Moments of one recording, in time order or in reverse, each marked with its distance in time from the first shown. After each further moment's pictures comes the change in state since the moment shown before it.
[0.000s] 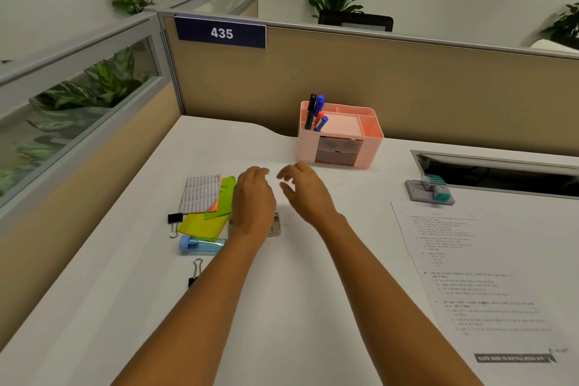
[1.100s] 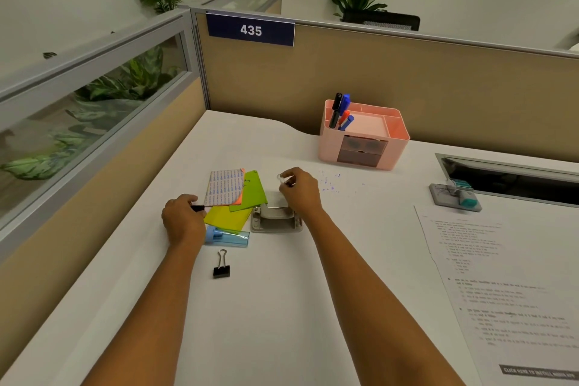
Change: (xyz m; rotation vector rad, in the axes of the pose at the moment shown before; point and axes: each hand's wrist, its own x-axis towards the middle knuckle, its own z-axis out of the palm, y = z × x) left_hand -0.004 -0.127 -0.062 -0.135 0.030 -0.561; right_hand 0.018 -0.030 0.042 0.406 -0.040 0.340
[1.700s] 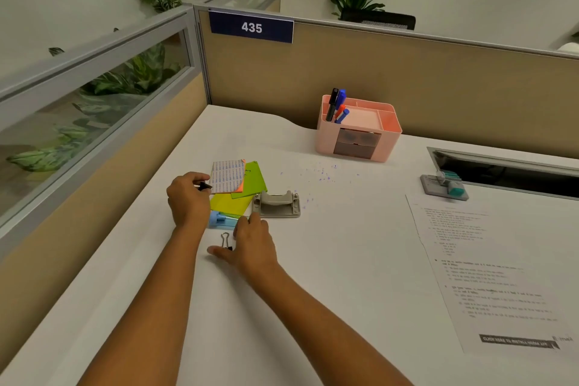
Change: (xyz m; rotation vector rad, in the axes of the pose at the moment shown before) left_hand -0.027 0.025 -0.025 -0.132 0.075 0.111; right_hand -0.130 -0.030 0.060 -0.429 -0.301 -0.096
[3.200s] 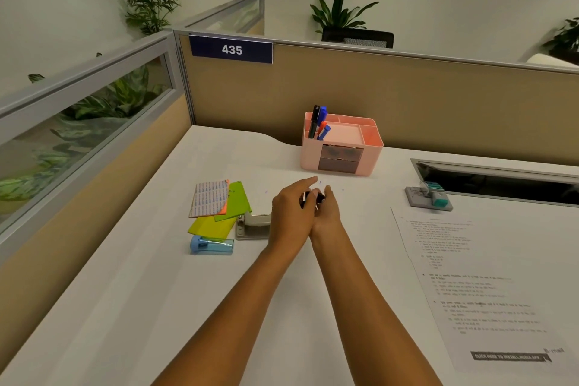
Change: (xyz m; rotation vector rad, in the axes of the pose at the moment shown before) left_hand -0.102 0.110 0.080 -0.192 -0.424 0.291; right_hand 0.042 0.084 -0.111 2.131 0.339 0.578
